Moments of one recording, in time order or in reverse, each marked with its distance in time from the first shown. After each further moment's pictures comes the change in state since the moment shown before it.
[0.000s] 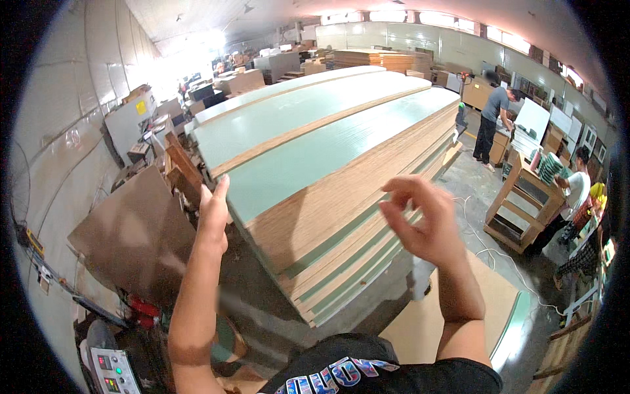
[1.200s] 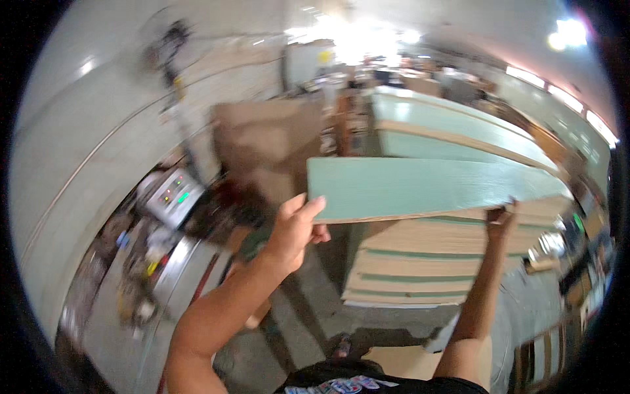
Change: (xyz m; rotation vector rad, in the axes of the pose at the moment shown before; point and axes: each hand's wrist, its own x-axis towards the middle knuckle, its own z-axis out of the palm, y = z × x) left_hand -0.382 0.051 -0.028 -0.335 0.289 -0.094; right_hand -0.055 0.219 0.069 1.626 0.273 0.814
